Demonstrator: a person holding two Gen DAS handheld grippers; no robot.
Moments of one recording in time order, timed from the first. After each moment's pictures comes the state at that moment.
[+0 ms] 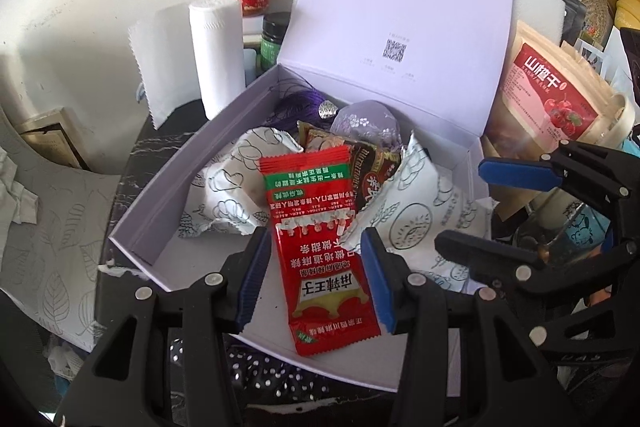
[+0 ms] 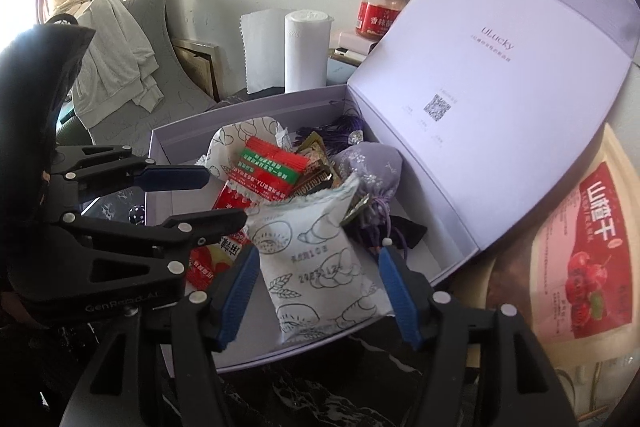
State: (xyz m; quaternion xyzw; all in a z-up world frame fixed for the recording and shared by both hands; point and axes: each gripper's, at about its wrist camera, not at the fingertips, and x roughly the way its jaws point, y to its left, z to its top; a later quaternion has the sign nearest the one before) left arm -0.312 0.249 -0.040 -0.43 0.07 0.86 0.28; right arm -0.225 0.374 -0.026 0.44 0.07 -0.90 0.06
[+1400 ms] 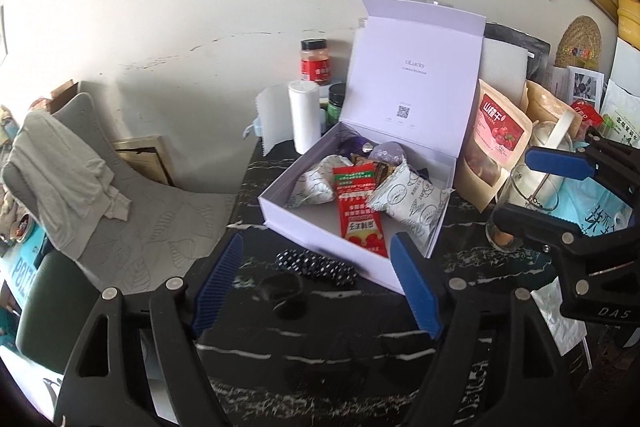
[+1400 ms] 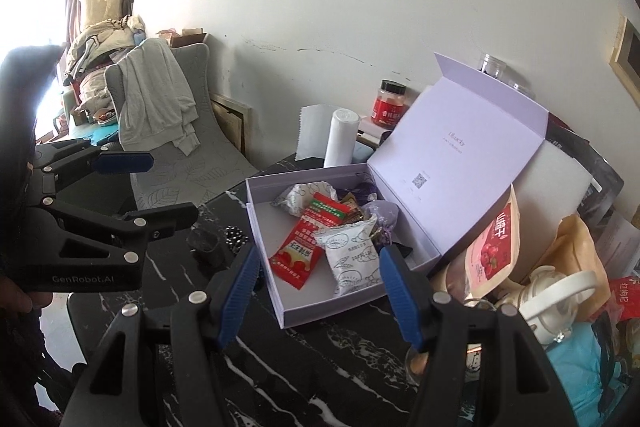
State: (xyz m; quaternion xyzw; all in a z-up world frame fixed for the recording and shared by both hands) left arm -0.152 0.152 0.087 -0.34 0.09 0.92 0.18; right arm -0.086 0.325 0.082 0.33 0.09 -0.94 0.08
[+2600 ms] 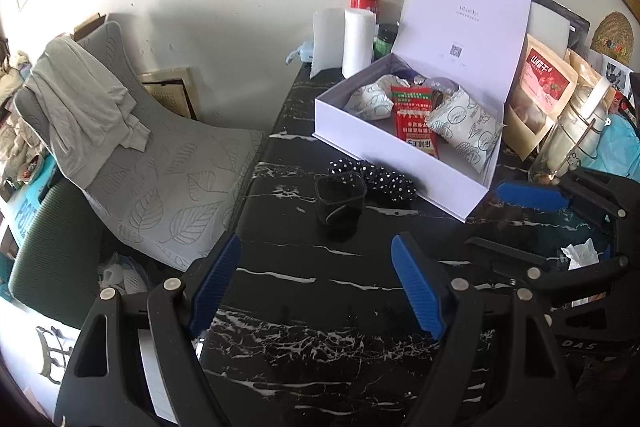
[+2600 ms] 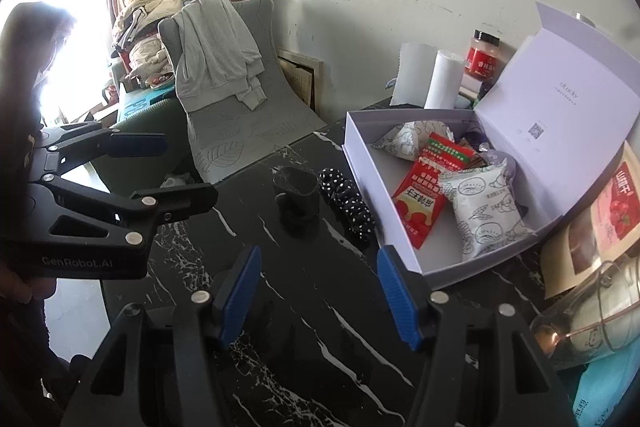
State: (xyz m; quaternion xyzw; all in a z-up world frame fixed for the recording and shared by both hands) left arm -0.145 0.083 0.008 -0.42 0.05 0.90 0.13; right arm -0.095 0.255 -0.008 0.39 0.08 -0.90 0.19
